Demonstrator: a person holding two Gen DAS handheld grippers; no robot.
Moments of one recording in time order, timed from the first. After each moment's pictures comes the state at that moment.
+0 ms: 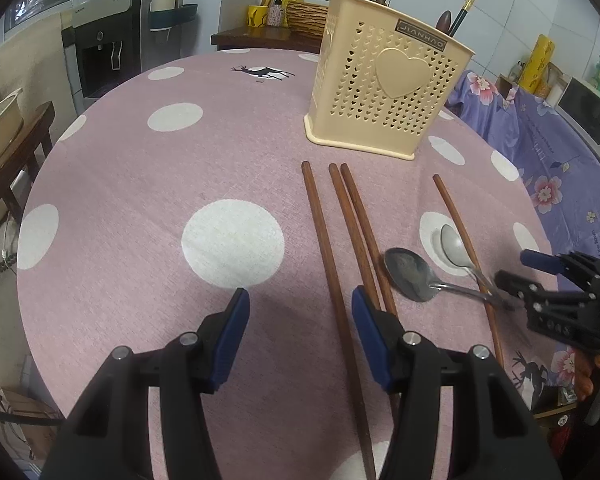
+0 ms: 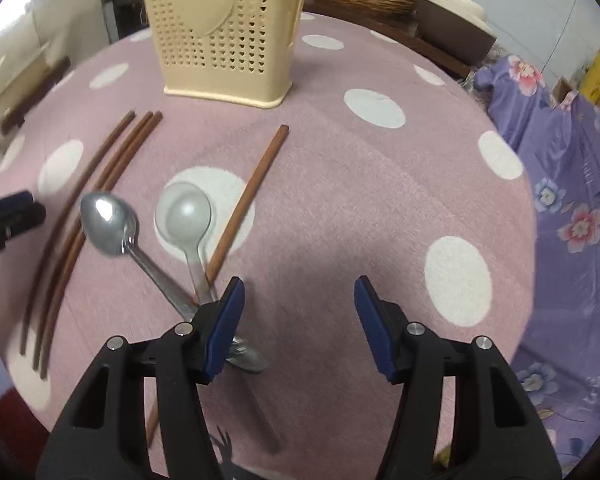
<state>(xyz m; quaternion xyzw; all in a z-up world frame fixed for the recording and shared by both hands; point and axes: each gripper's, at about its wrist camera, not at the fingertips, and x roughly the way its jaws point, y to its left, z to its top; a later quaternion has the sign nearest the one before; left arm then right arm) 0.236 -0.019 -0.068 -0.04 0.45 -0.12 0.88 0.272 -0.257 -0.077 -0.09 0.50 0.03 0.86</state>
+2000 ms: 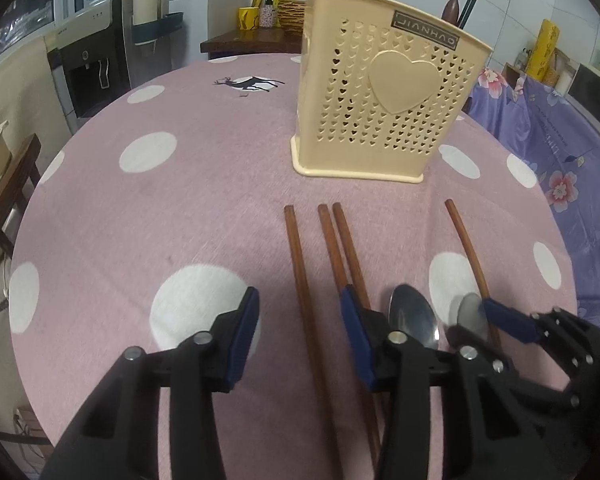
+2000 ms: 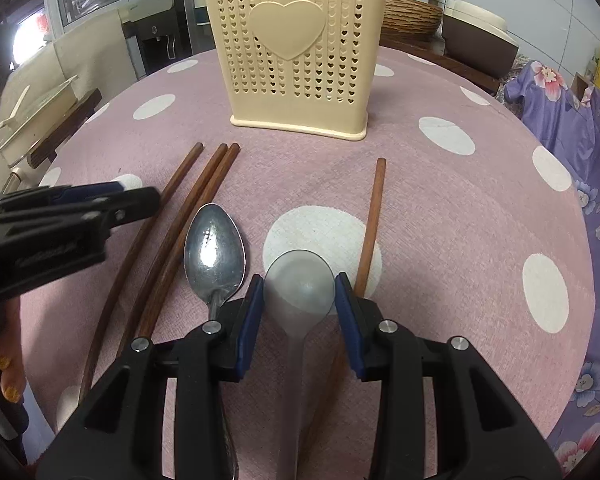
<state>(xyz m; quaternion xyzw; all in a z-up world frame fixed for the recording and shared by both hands) 0.287 -0.056 -0.065 0.00 0.45 -0.11 0.88 0.282 -0.199 -0.090 -0.02 0.45 0.07 0.89</state>
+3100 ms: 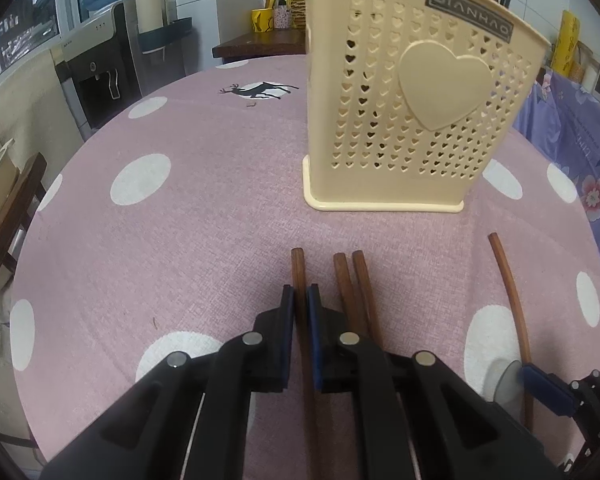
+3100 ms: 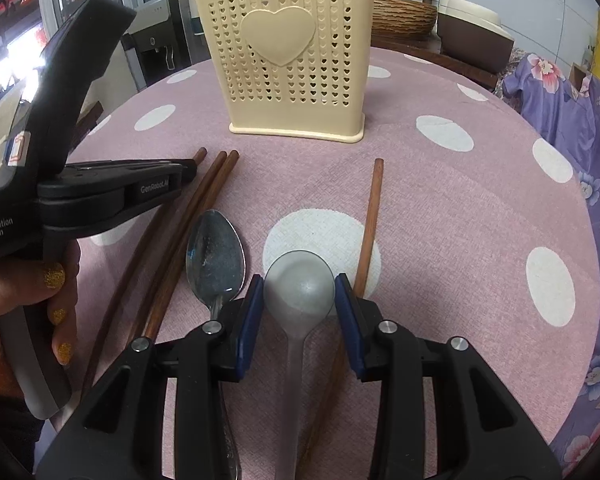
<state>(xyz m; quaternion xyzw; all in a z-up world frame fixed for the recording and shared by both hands) 0.327 -0.072 -0.073 0.02 0.45 -0.06 0.89 0.280 -0.204 -0.091 0.01 0.44 0.08 0.89</state>
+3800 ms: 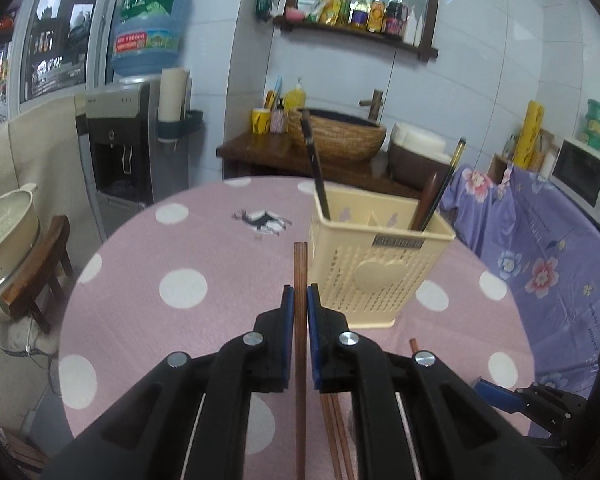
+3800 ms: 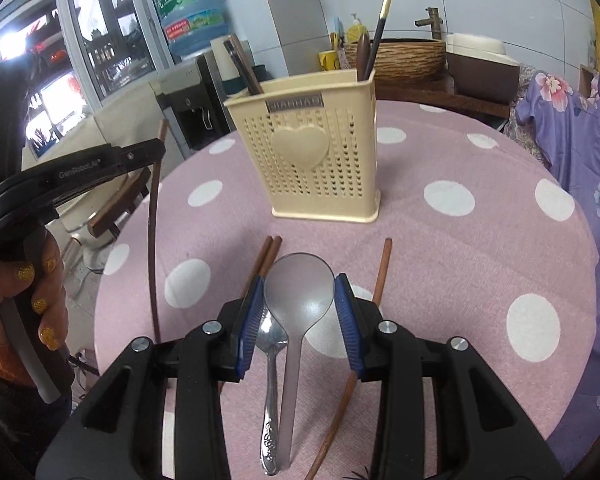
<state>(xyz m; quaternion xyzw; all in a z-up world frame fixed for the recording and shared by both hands) 0.281 -0.034 0.052 -0.05 0.29 -0.10 0.95 0.267 -0.226 -0.013 0.08 0.37 0.14 0.92</state>
